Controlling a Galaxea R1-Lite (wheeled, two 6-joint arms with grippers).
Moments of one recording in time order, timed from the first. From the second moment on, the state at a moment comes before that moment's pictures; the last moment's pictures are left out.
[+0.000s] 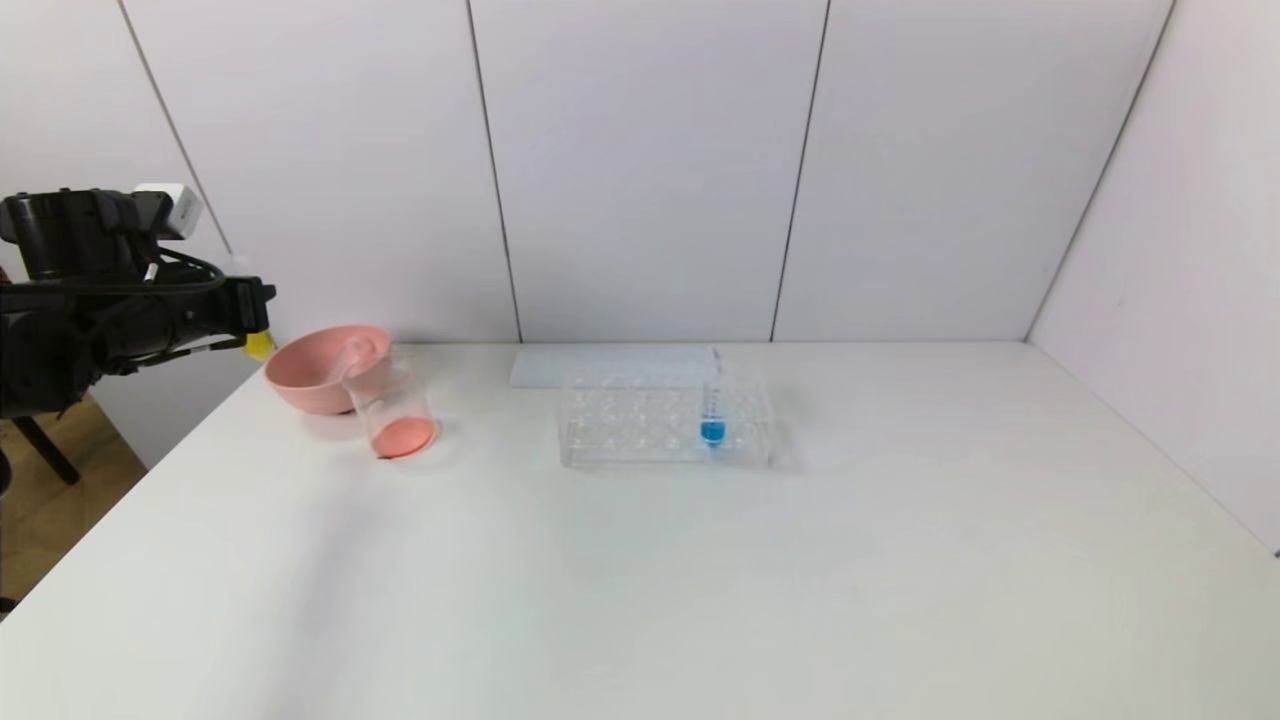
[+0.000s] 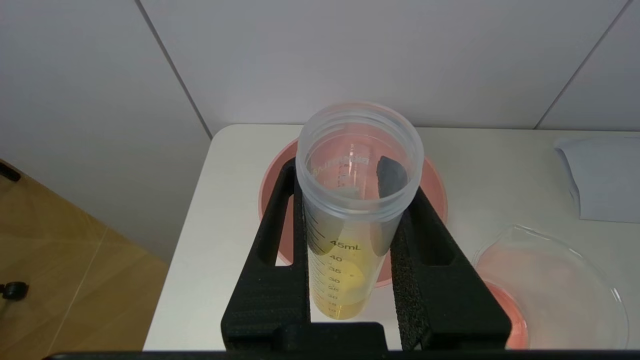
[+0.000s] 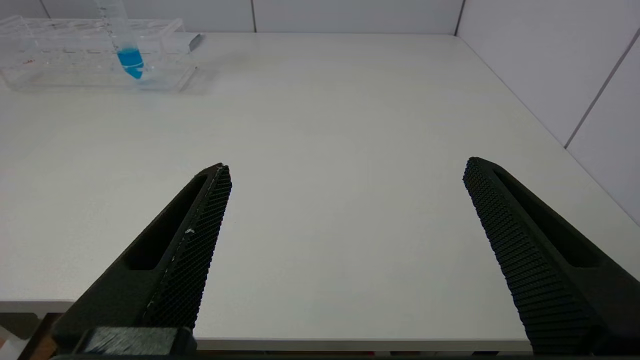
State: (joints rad) left arm 0.22 1.88 -1.17 -0.52 -0.14 0.07; right arm 0.00 0.00 0.00 0.00 0.00 0.00
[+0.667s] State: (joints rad) left arm 0.23 1.97 -1.18 -0.62 -0.28 0.07; right arm 0.00 0.00 0.00 0.00 0.00 0.00
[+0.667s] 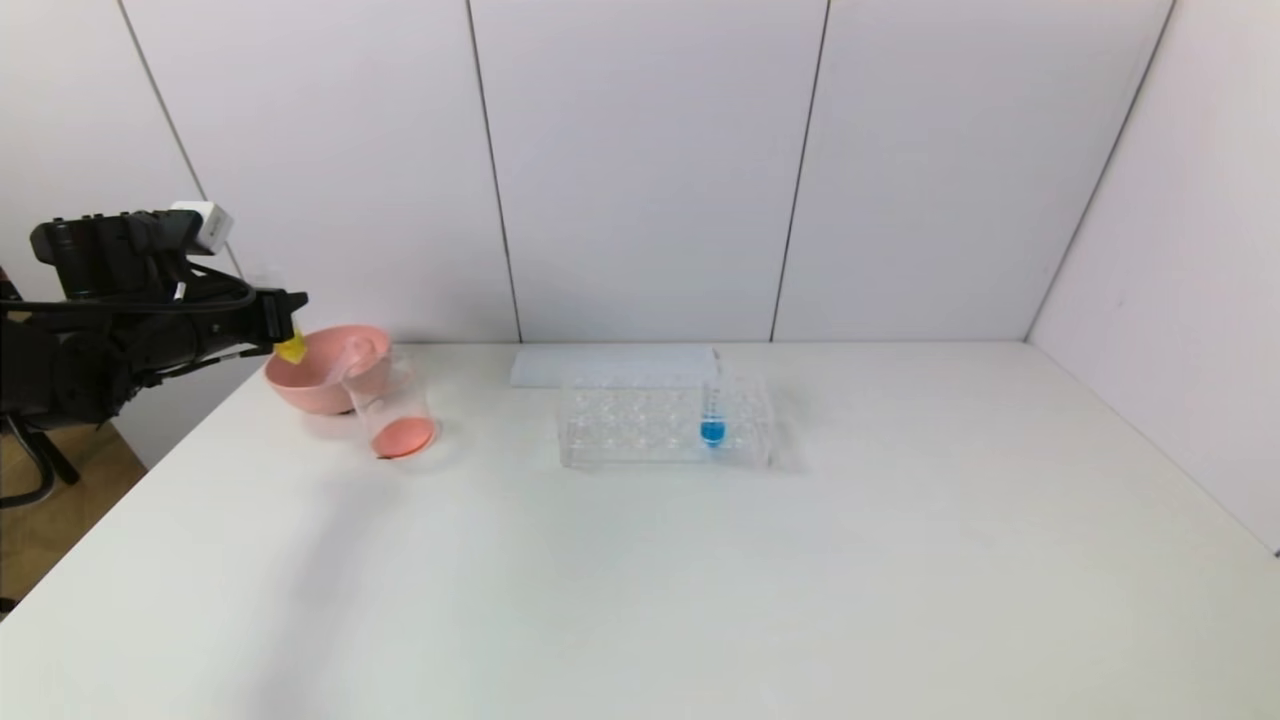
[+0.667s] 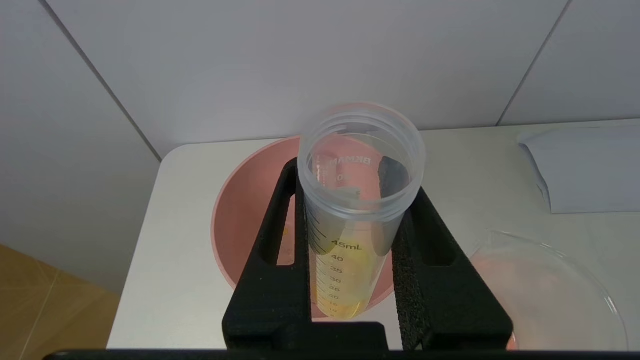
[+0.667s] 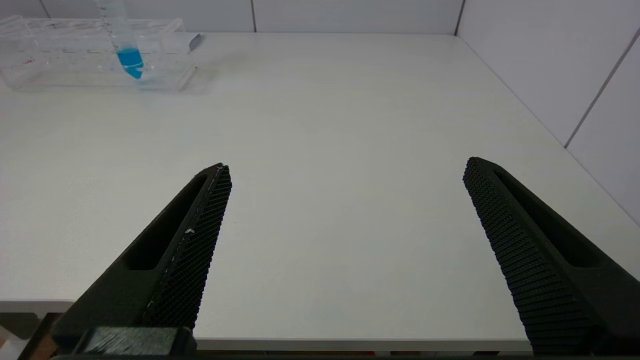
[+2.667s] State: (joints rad) left arm 0.24 1.96 -1.59 0.28 -0.49 0.84; right arm 0.00 0.00 0.00 0.00 0.00 0.00
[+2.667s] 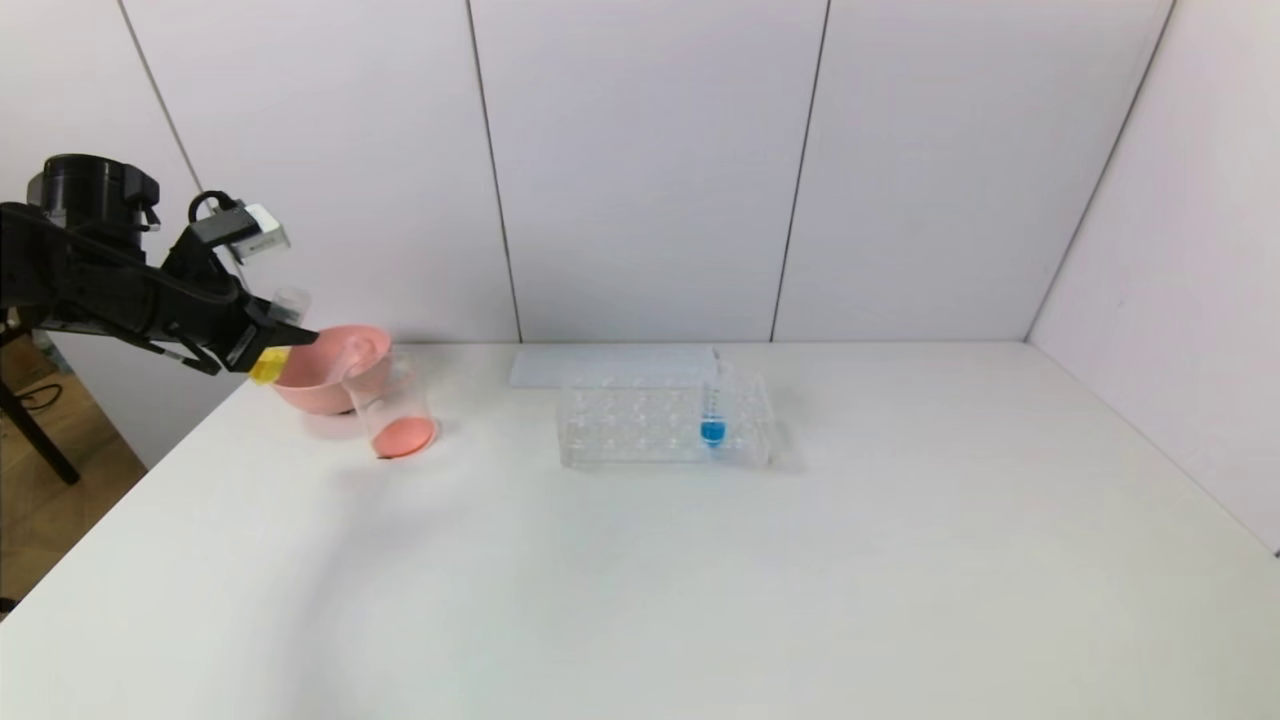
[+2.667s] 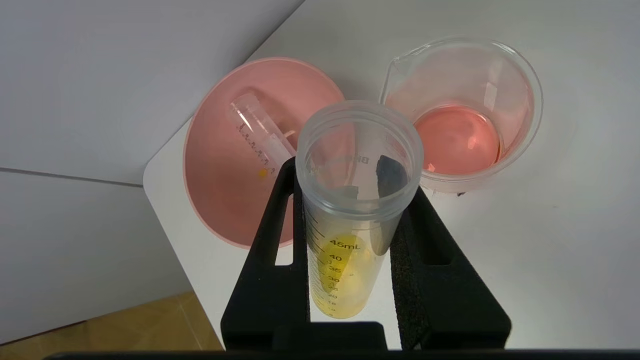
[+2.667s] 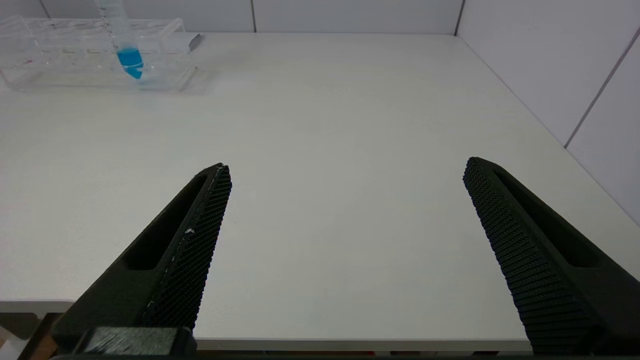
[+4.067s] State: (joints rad) left arm 0.23 1.96 -1.70 0.49 -0.43 1.05; right arm 0.00 0.00 0.00 0.00 0.00 0.00
